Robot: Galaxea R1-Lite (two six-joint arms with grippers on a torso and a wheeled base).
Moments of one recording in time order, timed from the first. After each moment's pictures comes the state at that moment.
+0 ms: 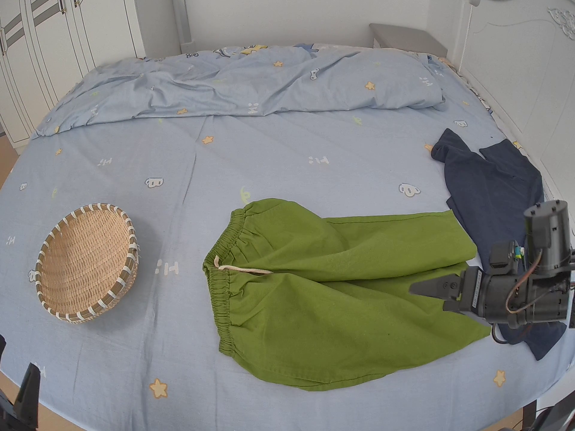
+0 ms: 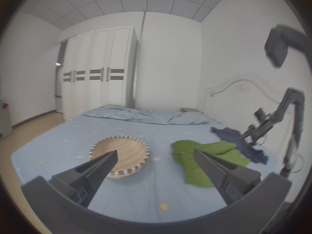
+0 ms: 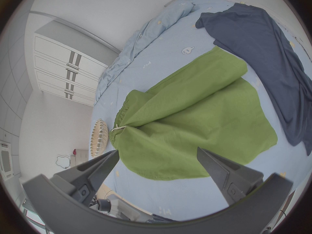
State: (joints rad) left arm -0.03 0.08 -0.24 0.05 -0.07 -0.08; right arm 0.50 1.43 -0.61 -0.17 0.15 0.70
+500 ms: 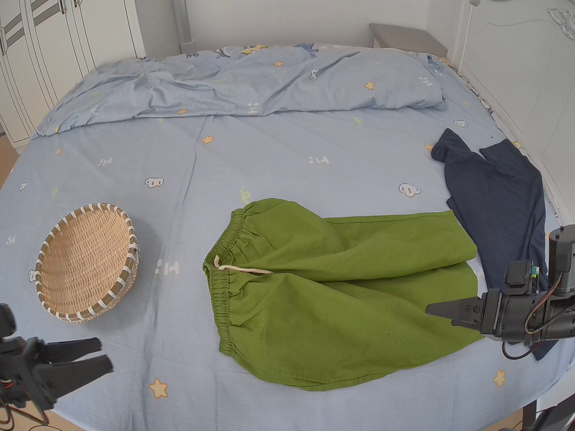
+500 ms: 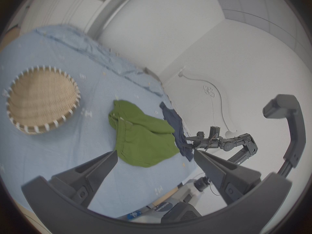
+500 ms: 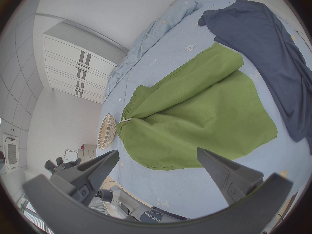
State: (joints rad) left arm -0.11 0.70 -0.33 -0.14 -0.64 -0.48; right arm 0.43 1.32 -0.44 -0.29 0.29 0.65
